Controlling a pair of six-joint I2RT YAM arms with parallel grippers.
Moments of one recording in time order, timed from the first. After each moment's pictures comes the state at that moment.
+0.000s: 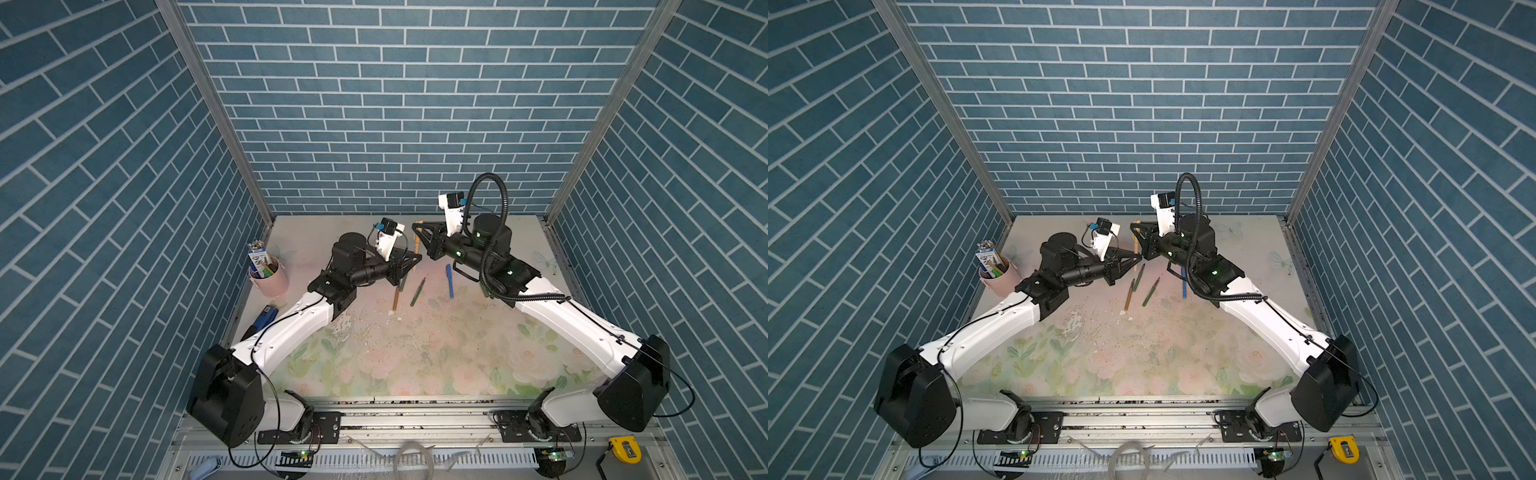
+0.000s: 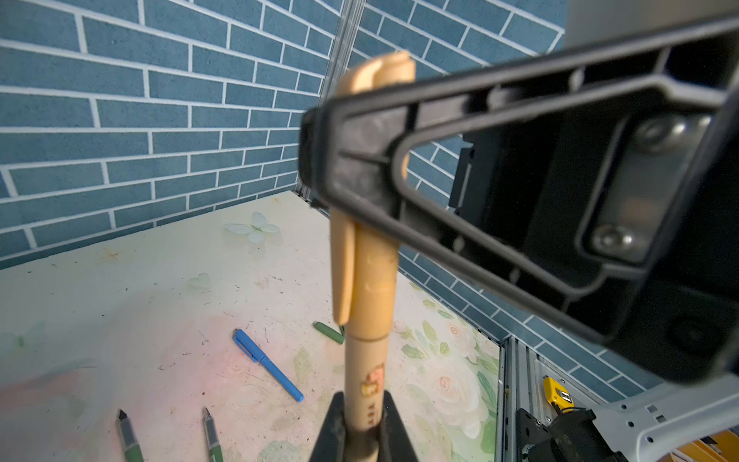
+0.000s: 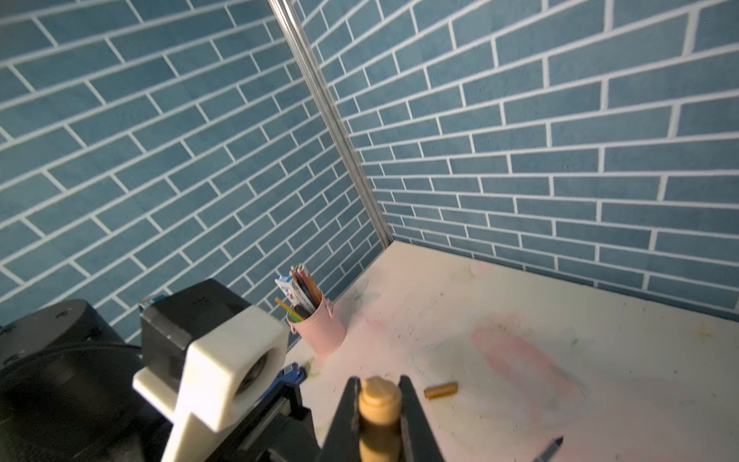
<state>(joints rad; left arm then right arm) -0.53 1.34 0.99 0.18 0.58 -0.30 0.74 1.42 1.31 -0.02 -0.24 0.37</state>
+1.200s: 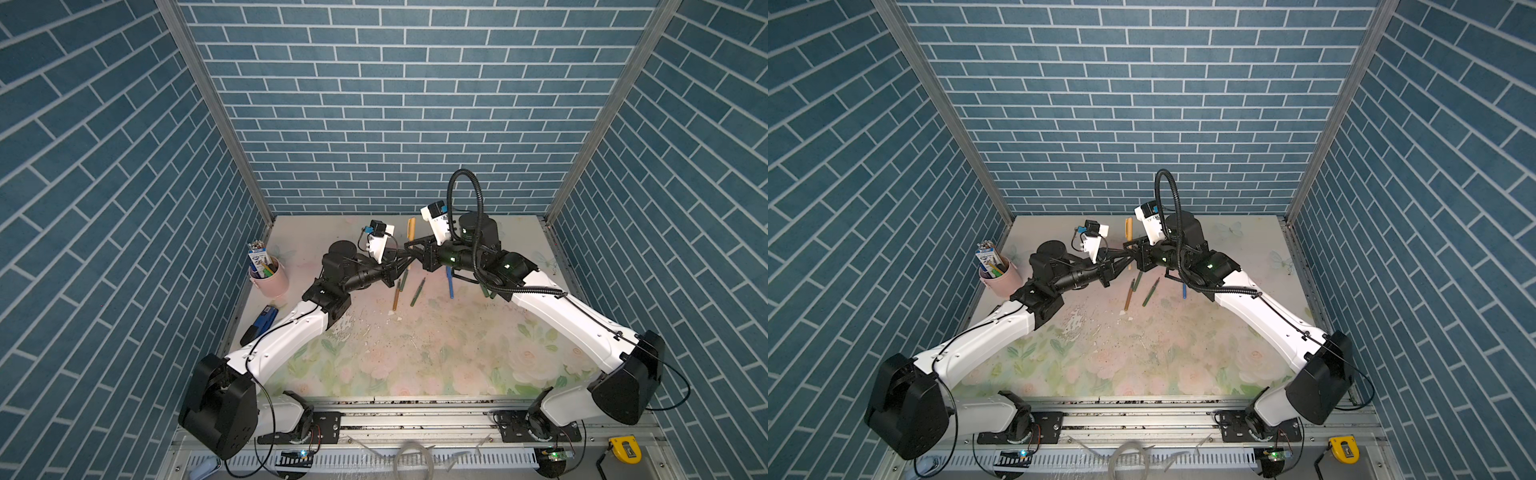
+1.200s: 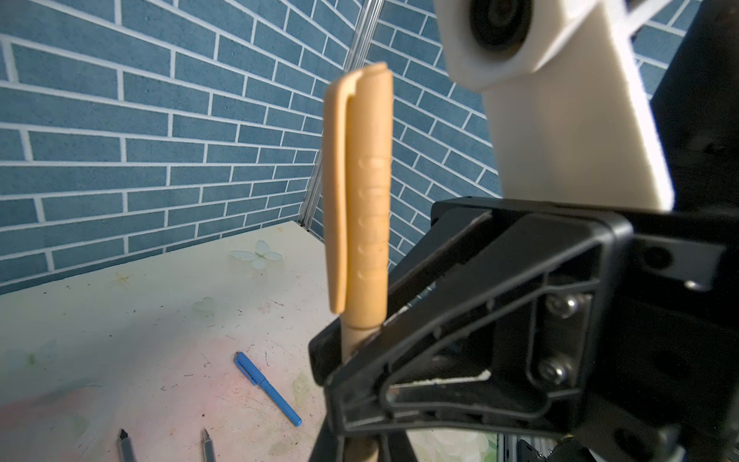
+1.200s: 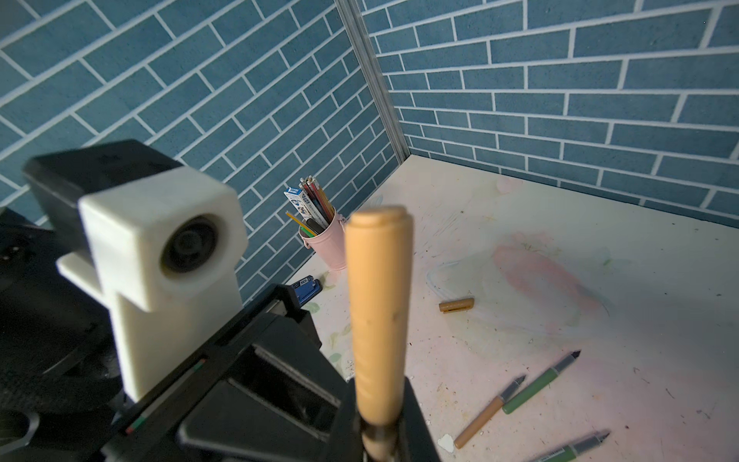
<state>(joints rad) -0.52 1.30 0.91 0.34 0.57 -0.37 0.76 1.47 1.41 -0.27 -0.33 0.32</state>
